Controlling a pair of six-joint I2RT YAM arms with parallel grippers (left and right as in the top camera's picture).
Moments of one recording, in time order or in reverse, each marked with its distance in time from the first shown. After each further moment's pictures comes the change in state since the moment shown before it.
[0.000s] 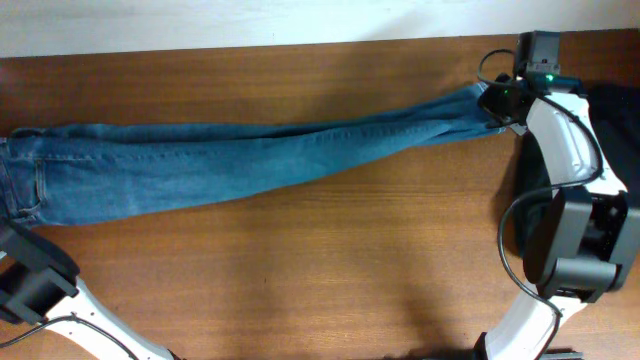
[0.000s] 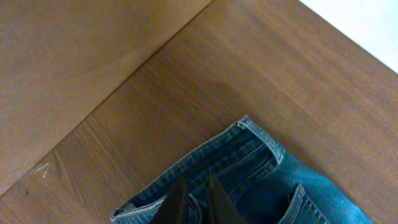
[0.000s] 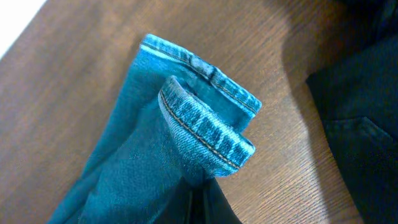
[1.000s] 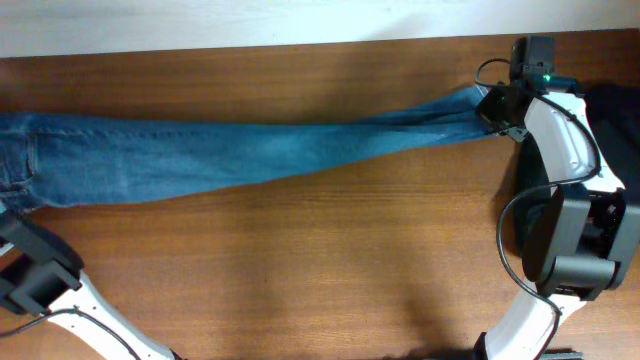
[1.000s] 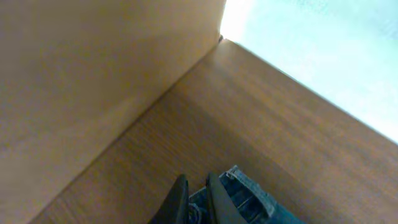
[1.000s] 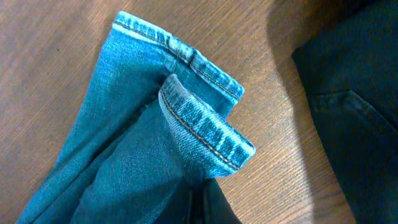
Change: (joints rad) left arm -0.034 0.060 0.000 0.265 0.004 0.000; right arm 0.003 0.007 0.000 -0.076 0.013 0.000
